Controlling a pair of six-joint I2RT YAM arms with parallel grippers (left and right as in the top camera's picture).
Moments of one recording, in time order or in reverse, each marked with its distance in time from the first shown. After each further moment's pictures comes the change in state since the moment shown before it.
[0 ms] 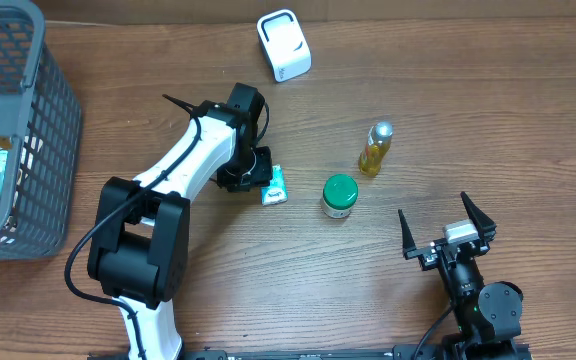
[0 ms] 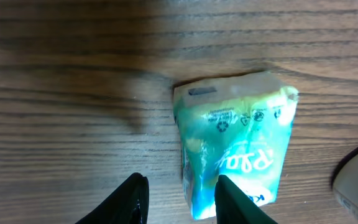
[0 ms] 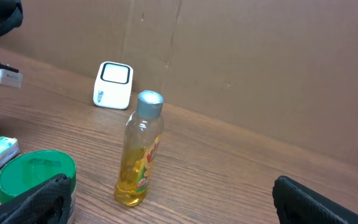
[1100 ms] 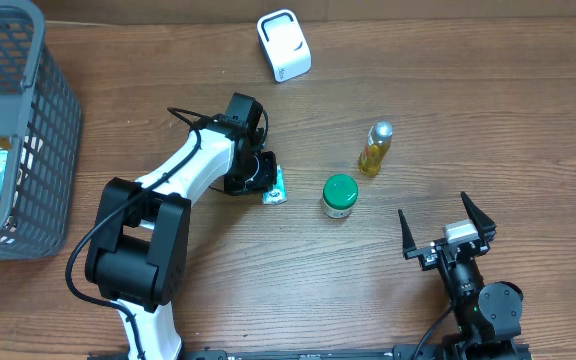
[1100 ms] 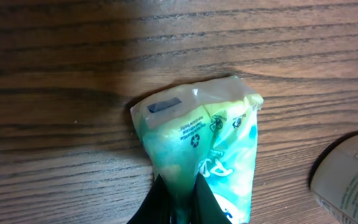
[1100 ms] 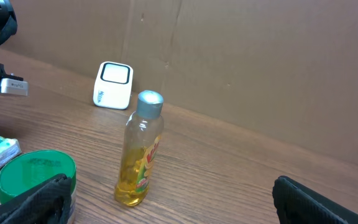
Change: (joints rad) left arm 0.000 -0.016 -0.110 0.179 0.108 0.029; right arm 0.000 0.000 0.000 0.000 0.000 0.000
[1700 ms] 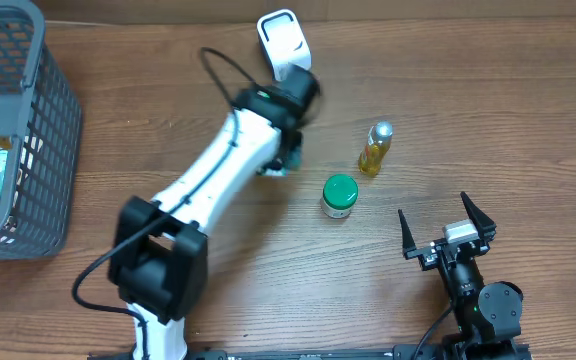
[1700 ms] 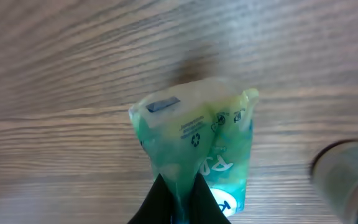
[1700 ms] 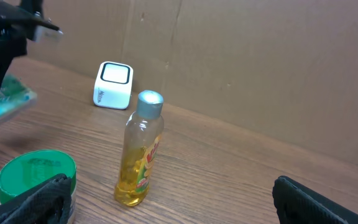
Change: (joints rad) left arm -0.232 0.000 0.380 -0.372 -0.539 0.004; right arm 0.000 0.000 0.000 0.000 0.000 0.000
